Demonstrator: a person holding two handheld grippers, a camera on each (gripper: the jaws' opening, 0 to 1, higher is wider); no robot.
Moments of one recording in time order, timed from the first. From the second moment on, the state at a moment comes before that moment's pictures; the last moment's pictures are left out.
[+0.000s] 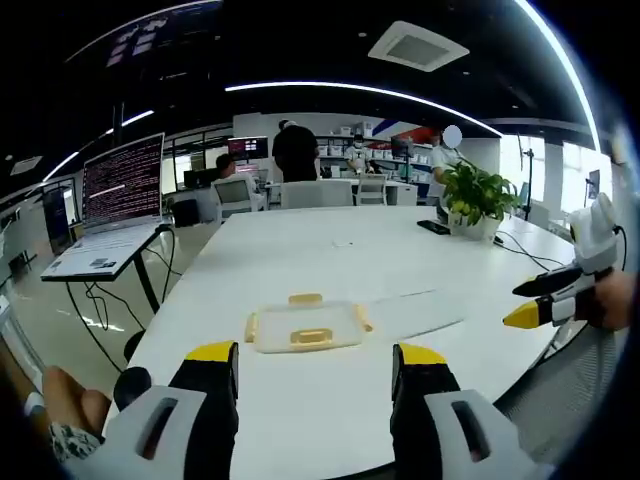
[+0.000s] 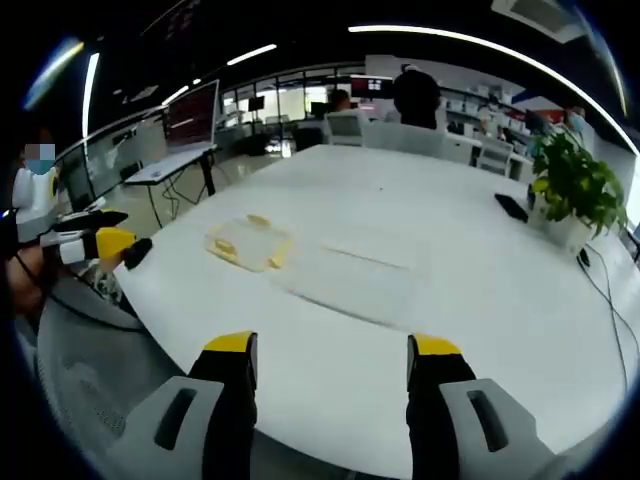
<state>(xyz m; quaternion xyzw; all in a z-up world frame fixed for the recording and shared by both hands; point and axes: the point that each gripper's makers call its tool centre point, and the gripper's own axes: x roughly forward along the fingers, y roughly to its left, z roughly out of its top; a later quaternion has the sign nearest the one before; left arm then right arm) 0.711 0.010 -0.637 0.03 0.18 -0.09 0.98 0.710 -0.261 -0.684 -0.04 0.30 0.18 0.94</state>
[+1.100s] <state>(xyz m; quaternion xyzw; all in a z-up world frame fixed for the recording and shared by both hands) 0.712 0.009 -0.637 0.04 0.18 -0.10 0.98 0.709 -0.260 -0.685 -0.04 0.30 0.18 0.93</state>
